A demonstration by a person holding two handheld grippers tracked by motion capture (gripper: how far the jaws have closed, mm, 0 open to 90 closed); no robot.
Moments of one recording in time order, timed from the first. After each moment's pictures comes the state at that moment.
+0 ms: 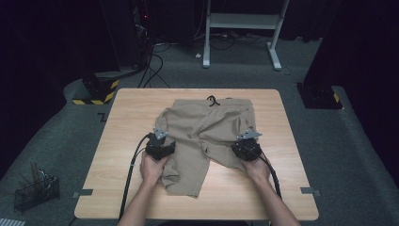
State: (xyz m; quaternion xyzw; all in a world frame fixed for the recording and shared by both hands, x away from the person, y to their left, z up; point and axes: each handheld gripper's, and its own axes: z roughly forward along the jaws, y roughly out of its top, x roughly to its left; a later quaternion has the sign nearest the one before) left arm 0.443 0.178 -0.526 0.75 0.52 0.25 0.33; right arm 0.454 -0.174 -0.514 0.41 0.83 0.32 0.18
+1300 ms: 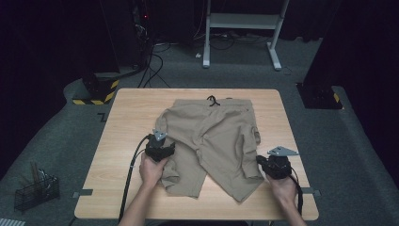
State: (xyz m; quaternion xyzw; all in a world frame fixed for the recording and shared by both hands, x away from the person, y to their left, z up) left arm 0.438 0.179 -0.526 0.75 0.52 0.25 0.33; right arm 0.382 -0.253 -0.493 0.46 0.79 0.36 0.19
